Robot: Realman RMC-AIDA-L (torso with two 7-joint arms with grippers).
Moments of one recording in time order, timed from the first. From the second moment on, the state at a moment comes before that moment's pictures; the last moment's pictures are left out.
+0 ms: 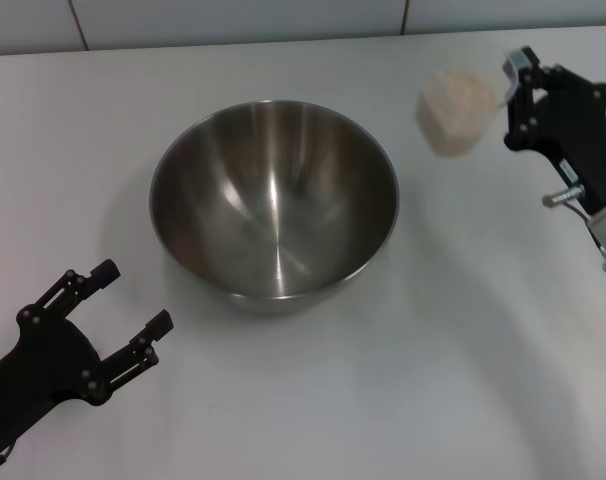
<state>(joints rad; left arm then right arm) -0.19 -2.07 0.83 0.18 1.45 1.64 -0.52 0.49 2.08 0.21 0.12 -1.84 -1.42 0.19</state>
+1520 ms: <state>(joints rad) -0.18 -2.06 0.83 0.18 1.45 1.64 -0.52 0.75 2.08 0.19 0.08 -2.23 -1.28 0.35</state>
